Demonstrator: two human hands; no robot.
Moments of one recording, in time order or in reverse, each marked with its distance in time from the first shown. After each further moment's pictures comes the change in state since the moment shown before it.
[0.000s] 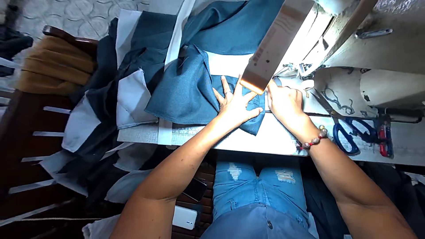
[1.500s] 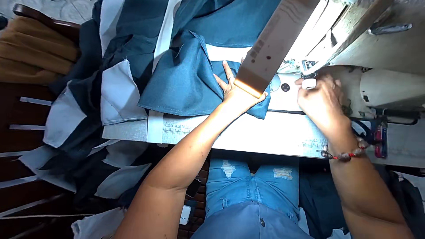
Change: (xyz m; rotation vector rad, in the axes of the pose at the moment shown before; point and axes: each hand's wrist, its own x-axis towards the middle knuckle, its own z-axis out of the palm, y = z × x) left_hand 0.041 0.016 0.003 -0.002 0.023 -0.098; right_hand 0.005 0.061 -0.023 0.007 0.072 0.160
